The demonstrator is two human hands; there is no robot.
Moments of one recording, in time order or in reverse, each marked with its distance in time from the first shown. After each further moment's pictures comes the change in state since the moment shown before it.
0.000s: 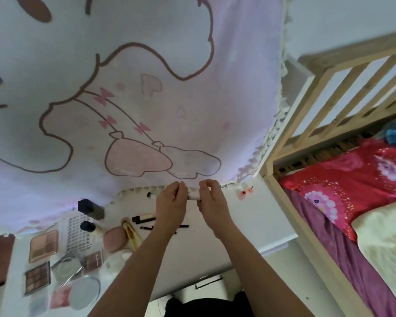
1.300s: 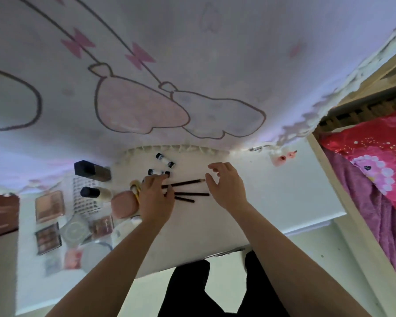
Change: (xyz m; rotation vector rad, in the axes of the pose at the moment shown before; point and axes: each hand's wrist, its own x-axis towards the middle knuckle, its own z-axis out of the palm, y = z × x) left_hand 0.015 -0.184 -0.009 0.537 0.011 -0.205; right_hand 0.092 0.162 0.021 -0.755 -0.020 -0.191
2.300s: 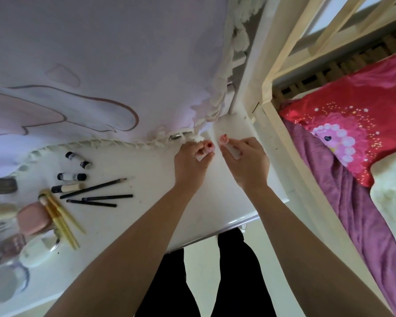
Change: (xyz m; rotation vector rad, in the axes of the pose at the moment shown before) left_hand 0.002 0.215 0.195 -0.396 -0.157 0.185; right_hand 0.029 0.185 -0.135 -0.022 0.310 0.196
